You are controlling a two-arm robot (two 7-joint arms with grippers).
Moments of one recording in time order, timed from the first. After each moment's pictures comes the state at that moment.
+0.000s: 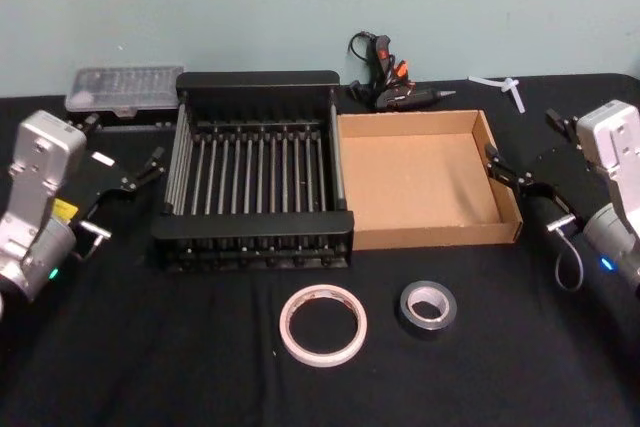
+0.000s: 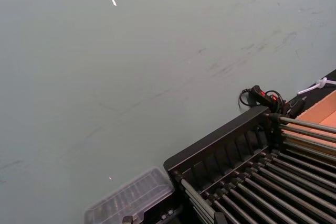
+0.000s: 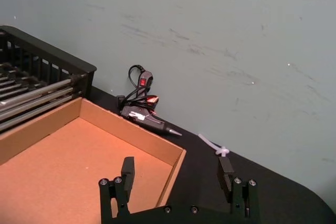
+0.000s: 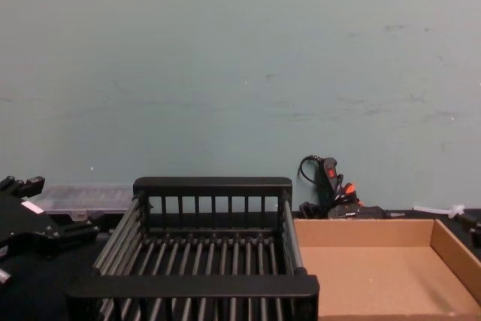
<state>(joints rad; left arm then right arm) -0.20 0.60 0.45 -1.41 -0.25 -0.12 0.03 0.18 0.59 -0.42 -1.43 0.26 -0.12 0.00</state>
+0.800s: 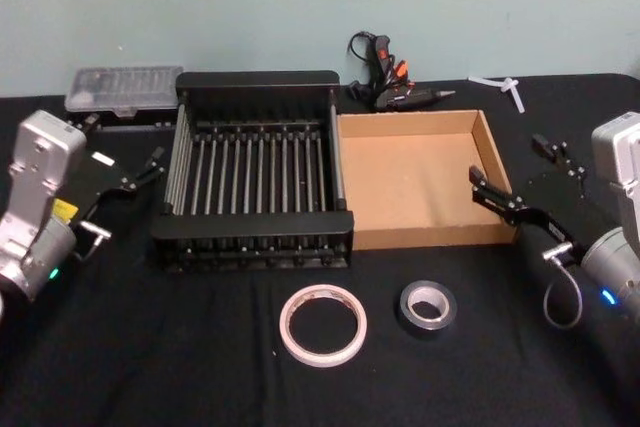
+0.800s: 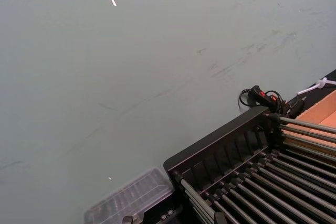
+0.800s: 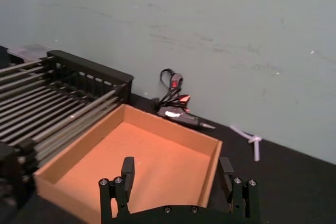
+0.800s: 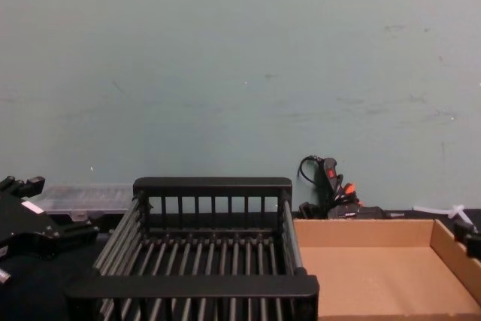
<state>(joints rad) -0.20 0.60 0.45 -1.41 -0.25 -0.12 0.03 0.00 0.60 -0.33 -1.68 0.34 0.00 0.03</state>
